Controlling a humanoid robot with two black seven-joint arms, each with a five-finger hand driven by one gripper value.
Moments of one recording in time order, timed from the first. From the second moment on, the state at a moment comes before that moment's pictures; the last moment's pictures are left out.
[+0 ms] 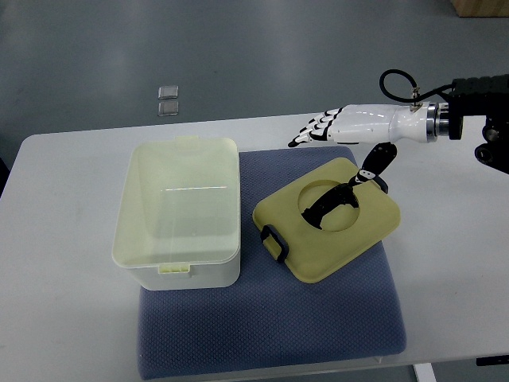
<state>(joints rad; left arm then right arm) 0.08 0.00 -0.11 -0.09 0.02 -0.23 0.10 1.19 -0.69 0.12 1.16 -1.56 0.11 0.61</state>
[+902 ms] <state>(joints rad) 0.08 0.00 -0.11 -0.09 0.02 -0.23 0.10 0.95 -0.48 0.31 0.92 0.29 0.29 0.10</state>
